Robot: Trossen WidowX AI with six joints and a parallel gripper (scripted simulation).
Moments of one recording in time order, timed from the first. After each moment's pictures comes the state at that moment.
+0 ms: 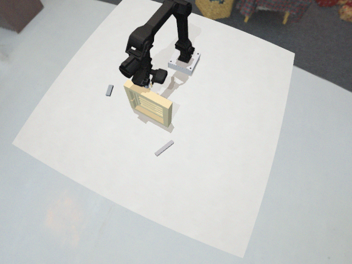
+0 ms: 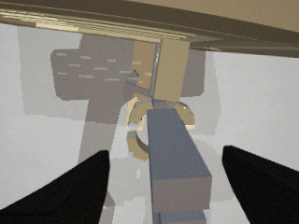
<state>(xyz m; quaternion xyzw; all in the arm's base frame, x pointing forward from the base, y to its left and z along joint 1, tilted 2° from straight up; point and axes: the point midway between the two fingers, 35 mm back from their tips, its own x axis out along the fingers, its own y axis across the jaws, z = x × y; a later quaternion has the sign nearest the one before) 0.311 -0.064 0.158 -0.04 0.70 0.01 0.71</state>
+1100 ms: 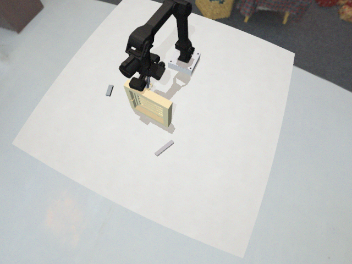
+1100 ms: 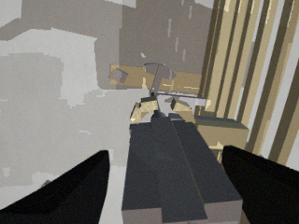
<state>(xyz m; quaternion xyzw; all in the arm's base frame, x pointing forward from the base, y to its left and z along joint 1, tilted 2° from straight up) 0.311 -0.064 0.158 -0.53 0.49 0.50 0.48</state>
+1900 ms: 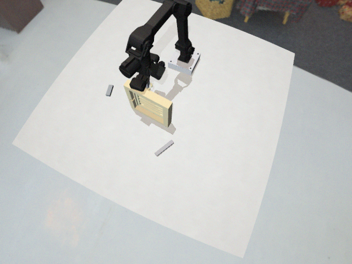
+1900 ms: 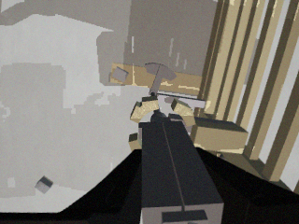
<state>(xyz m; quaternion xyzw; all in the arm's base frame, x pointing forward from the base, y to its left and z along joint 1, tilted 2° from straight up) 0.311 -0.064 0.158 -0.54 0.48 0.51 0.47</state>
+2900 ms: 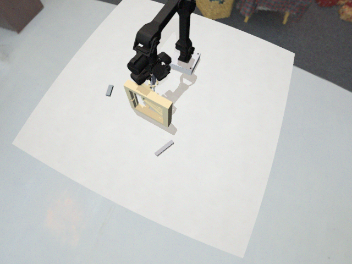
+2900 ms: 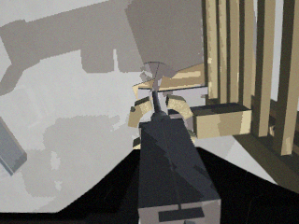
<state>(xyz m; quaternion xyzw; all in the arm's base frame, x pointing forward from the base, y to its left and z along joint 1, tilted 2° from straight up) 0.284 -0.048 0.157 -0.41 0.59 0.38 0.58</state>
